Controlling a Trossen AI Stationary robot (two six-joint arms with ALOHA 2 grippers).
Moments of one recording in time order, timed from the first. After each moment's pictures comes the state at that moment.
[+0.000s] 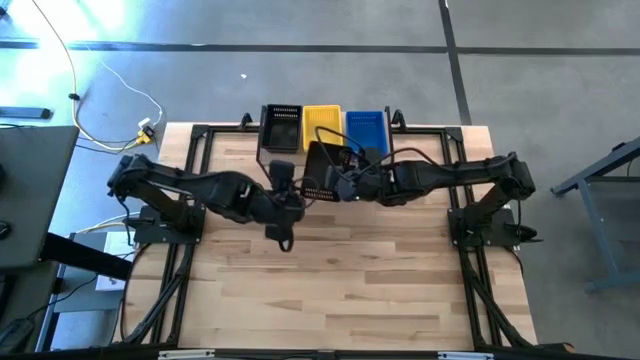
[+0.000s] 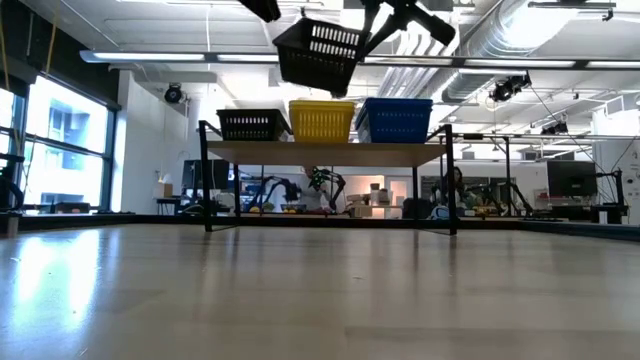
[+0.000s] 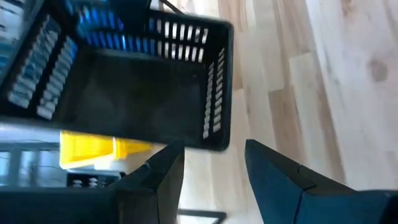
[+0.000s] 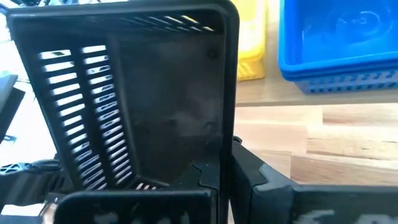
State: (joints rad) left arm -0.13 1.55 1.58 -1.06 -0.62 0.18; right arm 0.09 1.64 1.59 -0.88 0.69 1.42
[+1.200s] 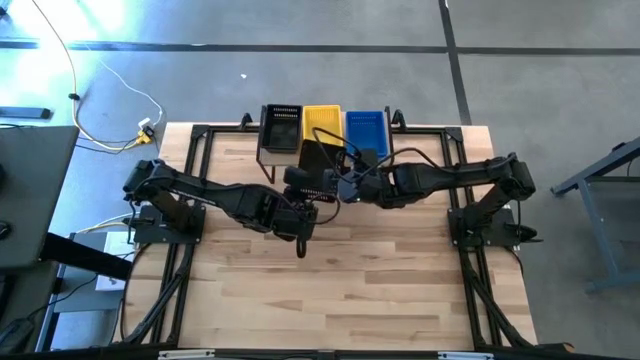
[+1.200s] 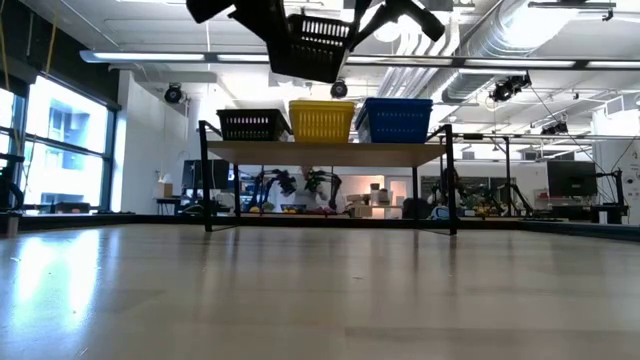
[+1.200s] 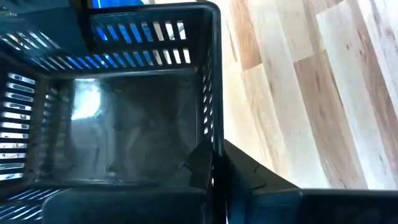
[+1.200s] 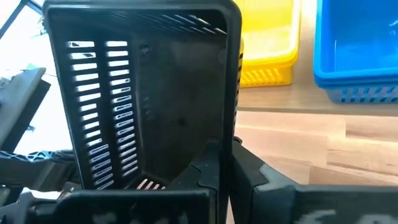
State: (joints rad) left arm -0.13 1.69 1.58 -1.05 -0.74 0.32; right arm 0.11 1.64 1.59 -0.78 0.71 1.31
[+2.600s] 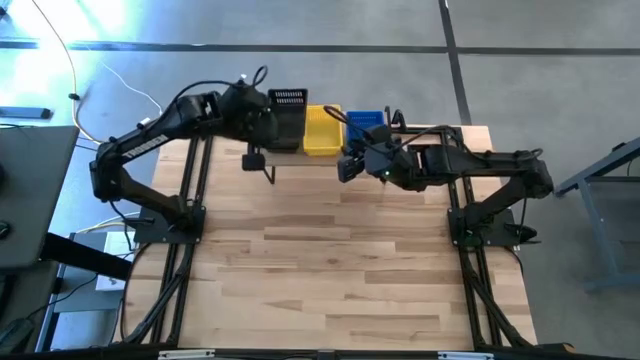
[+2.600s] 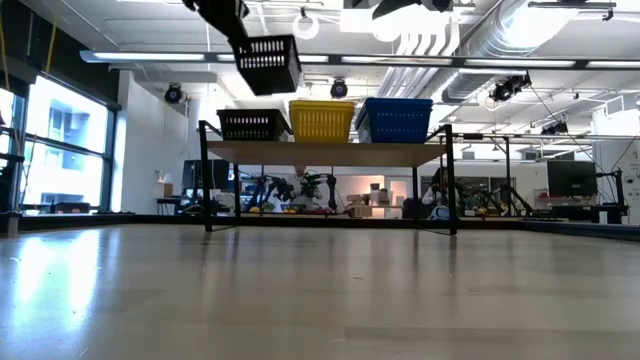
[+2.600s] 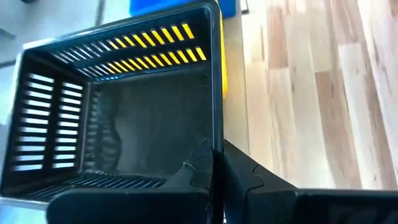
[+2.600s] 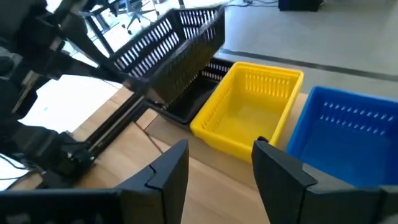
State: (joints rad) left arm 0.53 1.36 1.58 -1.07 -0.05 0.54; right arm 0.04 1.49 1.59 -0.71 0.72 0.76
